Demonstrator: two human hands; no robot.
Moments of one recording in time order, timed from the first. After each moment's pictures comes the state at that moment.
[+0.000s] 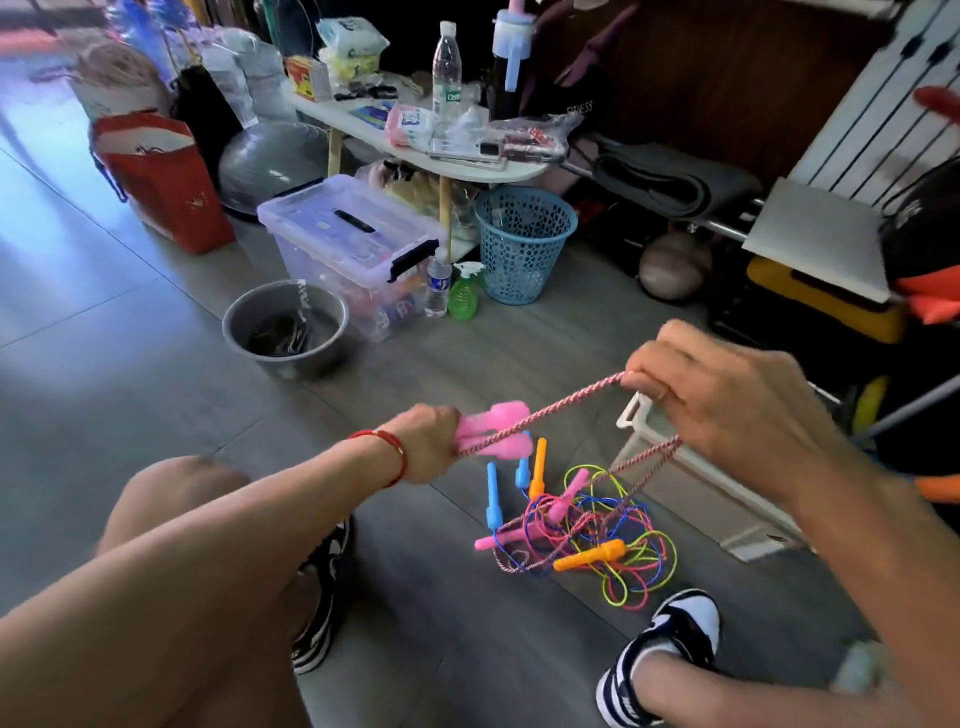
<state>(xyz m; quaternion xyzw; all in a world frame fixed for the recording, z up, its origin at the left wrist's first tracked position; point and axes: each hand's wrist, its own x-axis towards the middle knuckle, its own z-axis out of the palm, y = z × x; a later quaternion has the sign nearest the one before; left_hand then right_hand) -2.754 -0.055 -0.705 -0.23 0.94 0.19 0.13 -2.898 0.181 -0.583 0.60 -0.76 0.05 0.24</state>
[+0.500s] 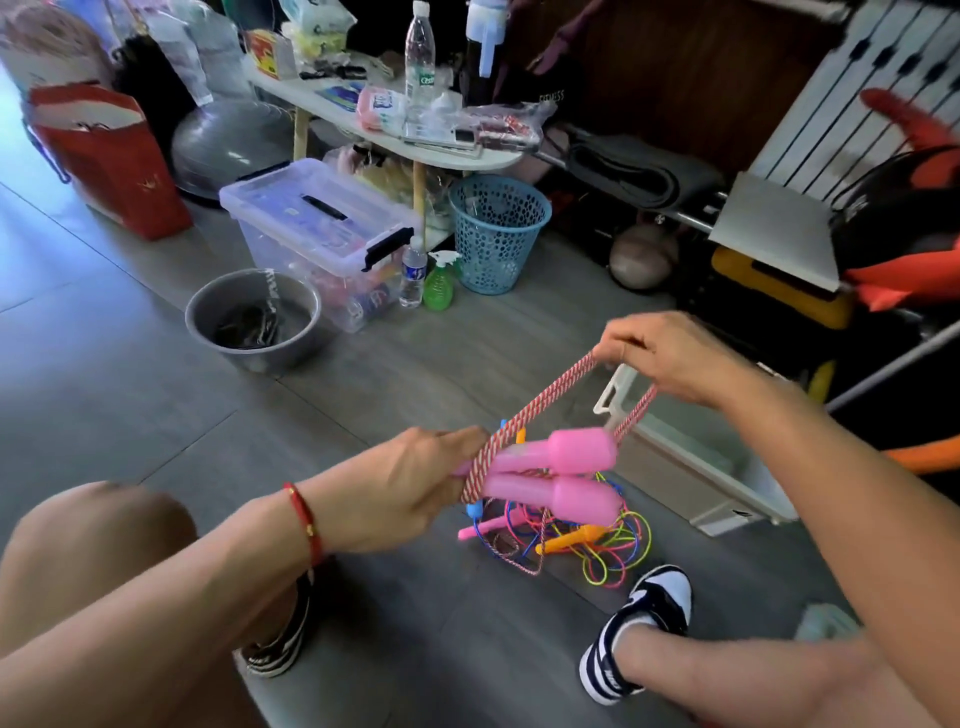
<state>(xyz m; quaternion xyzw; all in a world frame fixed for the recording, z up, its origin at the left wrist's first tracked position) -2.682 -0.025 -0.653 0.08 0.92 0.39 -0.05 -2.974 0.141 -0.617 0.52 -0.85 0.11 -0.06</state>
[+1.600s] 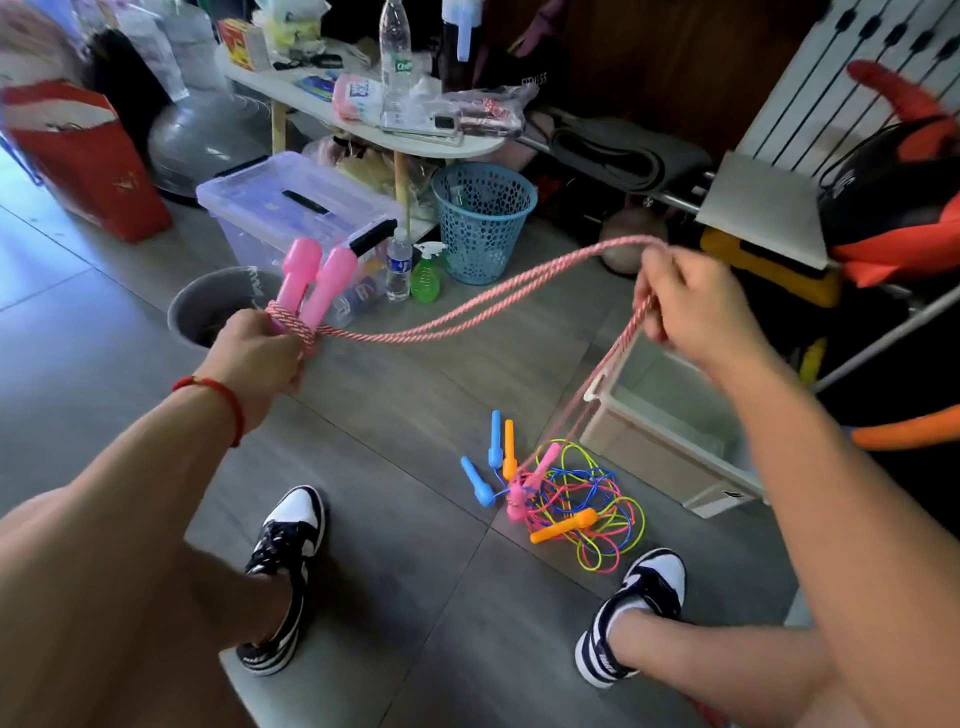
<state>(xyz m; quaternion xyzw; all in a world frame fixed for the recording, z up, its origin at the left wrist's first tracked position) -2.710 -0.144 -0.680 -0.44 0.69 0.54 -0.21 -2.962 0.152 -0.597 0.29 -0.84 0.45 -0.05</state>
